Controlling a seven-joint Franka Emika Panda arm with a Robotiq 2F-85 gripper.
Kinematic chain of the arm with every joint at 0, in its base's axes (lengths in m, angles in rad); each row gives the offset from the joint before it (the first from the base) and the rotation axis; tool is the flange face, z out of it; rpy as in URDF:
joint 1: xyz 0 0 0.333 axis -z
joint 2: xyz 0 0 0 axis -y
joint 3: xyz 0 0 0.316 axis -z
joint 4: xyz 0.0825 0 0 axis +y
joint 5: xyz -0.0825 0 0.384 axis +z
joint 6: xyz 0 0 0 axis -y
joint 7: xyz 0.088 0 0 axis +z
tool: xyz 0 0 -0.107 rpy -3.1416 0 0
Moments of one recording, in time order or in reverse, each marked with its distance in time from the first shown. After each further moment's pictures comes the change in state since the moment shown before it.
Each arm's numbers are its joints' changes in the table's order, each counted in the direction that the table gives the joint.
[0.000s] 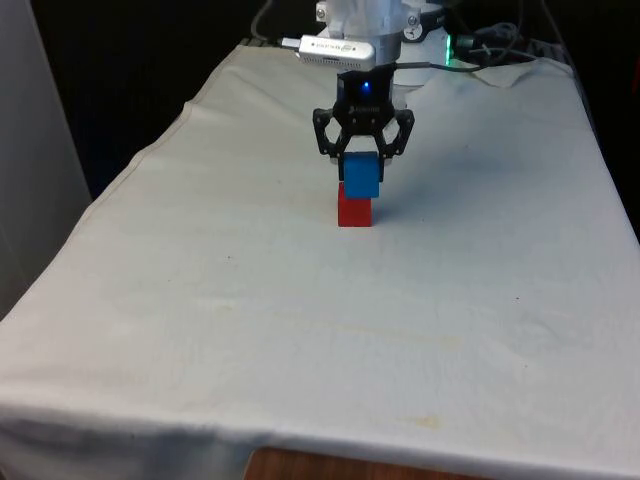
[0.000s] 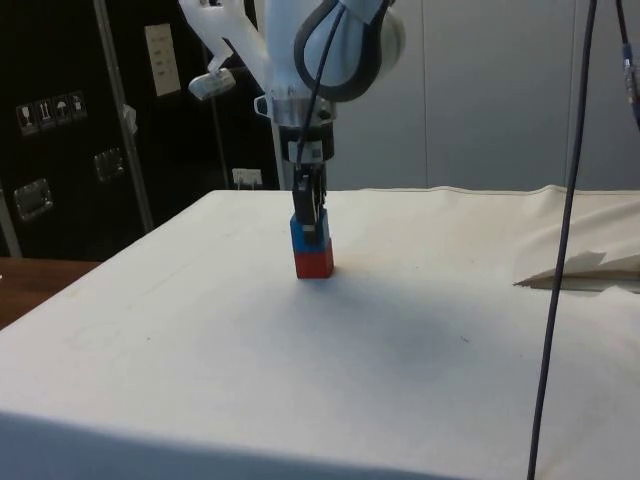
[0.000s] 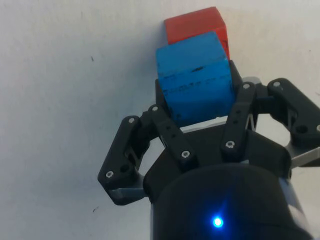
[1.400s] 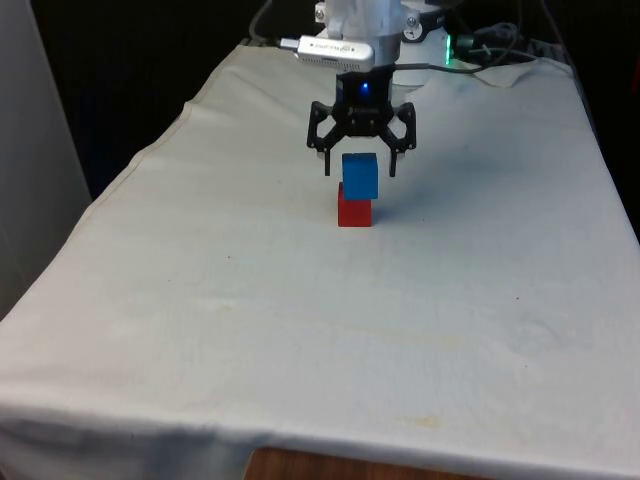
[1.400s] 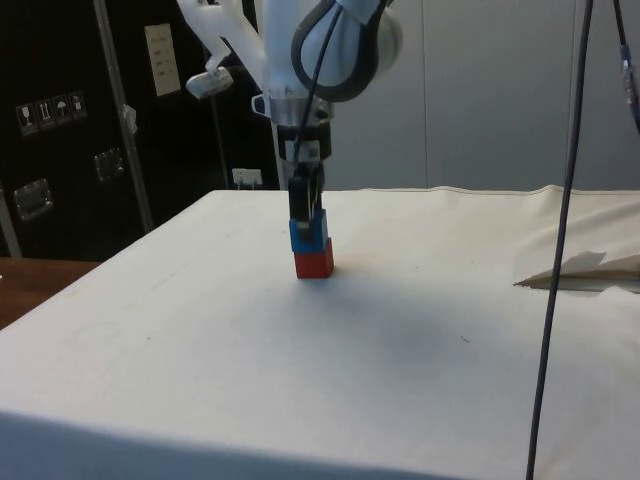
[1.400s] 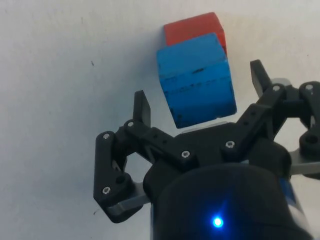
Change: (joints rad) arm 0.001 -0.005 0.001 -0.012 0.000 0.001 0.000
